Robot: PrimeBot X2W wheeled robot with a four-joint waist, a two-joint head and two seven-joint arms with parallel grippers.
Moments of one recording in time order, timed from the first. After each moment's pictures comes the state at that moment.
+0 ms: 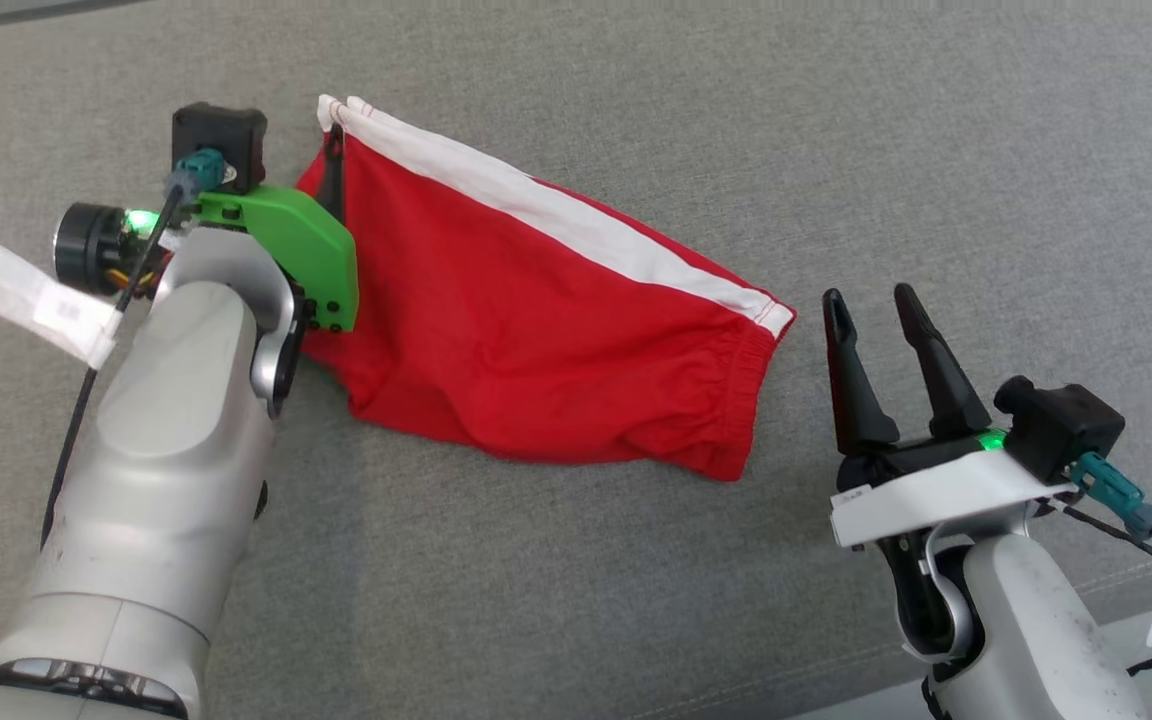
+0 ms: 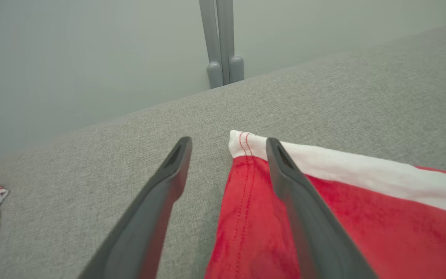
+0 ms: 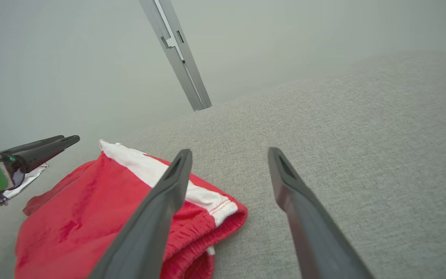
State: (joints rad) left arm -0.95 0.14 -0.40 0.94 -0.31 -0.01 -0.07; right arm -0.24 -0.05 0.16 0.16 0.39 0.13 -0.26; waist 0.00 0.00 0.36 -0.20
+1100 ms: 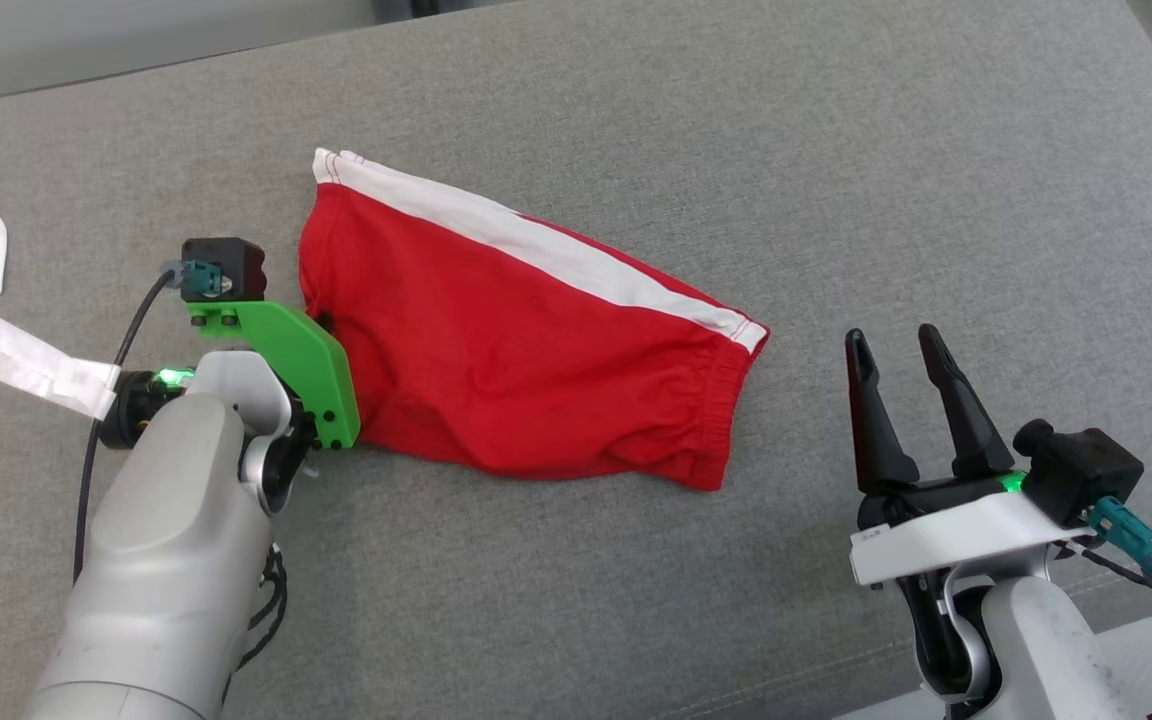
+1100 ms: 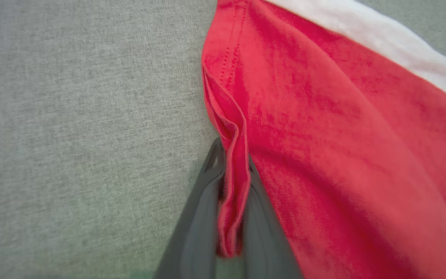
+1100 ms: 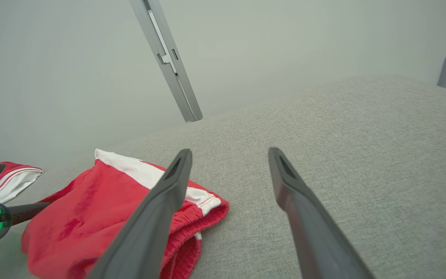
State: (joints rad) left arm -0.78 0.15 -0.36 0.93 -0.50 -0.07 0.25; right arm -0.15 -0.05 0.12 0.11 0.35 0.13 -0.26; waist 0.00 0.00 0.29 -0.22
